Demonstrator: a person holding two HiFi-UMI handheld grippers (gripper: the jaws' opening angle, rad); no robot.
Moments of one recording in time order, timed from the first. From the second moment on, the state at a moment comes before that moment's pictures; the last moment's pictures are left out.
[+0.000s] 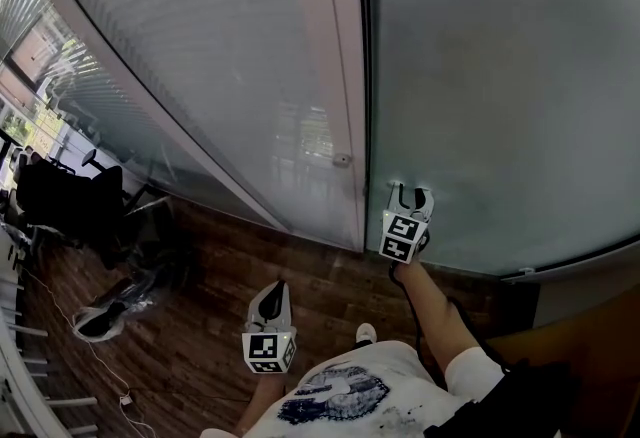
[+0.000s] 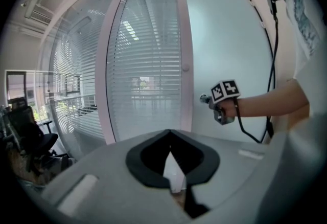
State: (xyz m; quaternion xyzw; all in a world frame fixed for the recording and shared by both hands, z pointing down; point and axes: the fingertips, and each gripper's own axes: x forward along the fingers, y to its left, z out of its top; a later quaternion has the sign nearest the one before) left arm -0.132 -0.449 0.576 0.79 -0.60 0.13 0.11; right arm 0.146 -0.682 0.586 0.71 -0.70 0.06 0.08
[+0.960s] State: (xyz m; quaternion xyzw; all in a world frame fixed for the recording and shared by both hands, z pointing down) left arm -0.171 -0.376 0.570 0.78 -0.60 0.13 0.11; right arm 0.146 -0.682 0.600 0.70 -0.70 0.11 0.11
